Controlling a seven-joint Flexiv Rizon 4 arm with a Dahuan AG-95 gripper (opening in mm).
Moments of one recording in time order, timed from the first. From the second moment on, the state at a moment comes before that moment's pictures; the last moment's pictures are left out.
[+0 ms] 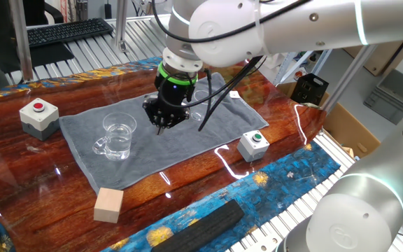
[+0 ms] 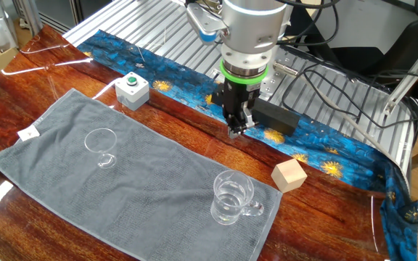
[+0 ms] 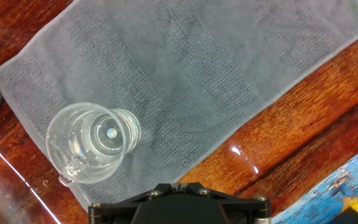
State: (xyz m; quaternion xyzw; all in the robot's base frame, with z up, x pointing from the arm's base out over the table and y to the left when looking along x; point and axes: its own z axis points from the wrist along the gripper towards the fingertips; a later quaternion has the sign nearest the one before) arm 0.456 0.112 0.168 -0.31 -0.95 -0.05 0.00
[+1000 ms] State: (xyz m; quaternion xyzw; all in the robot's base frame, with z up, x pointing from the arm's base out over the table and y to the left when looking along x) arm 0.455 0.111 0.168 -0.29 -0.95 -0.05 0.00
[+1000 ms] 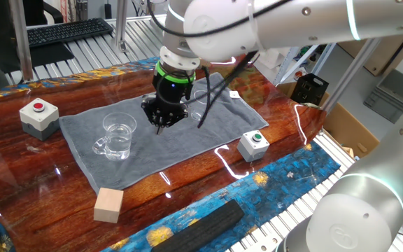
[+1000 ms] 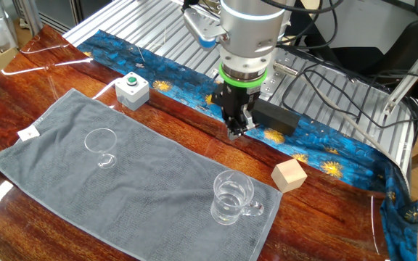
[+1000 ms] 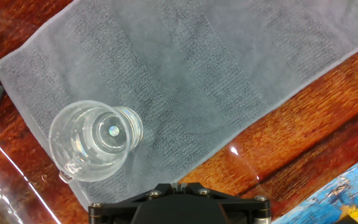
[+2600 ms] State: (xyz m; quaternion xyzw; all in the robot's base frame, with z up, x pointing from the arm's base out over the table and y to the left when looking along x) arm 0.458 0.113 0.167 -0.15 -0.99 0.02 -0.01
